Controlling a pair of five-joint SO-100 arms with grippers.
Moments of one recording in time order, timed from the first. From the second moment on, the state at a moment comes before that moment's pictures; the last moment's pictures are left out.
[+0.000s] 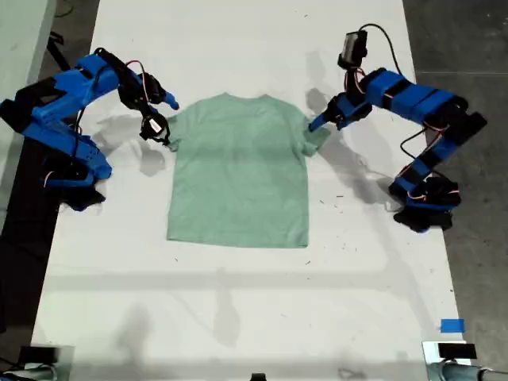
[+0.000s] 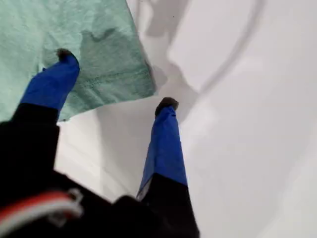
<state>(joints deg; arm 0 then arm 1) -58.3 103.9 118.3 65.1 36.5 51.0 93.2 113.6 53.0 -58.4</state>
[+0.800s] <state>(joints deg) -59.5 103.4 119.0 64.7 37.0 51.0 81.2 99.1 63.2 -60.6</state>
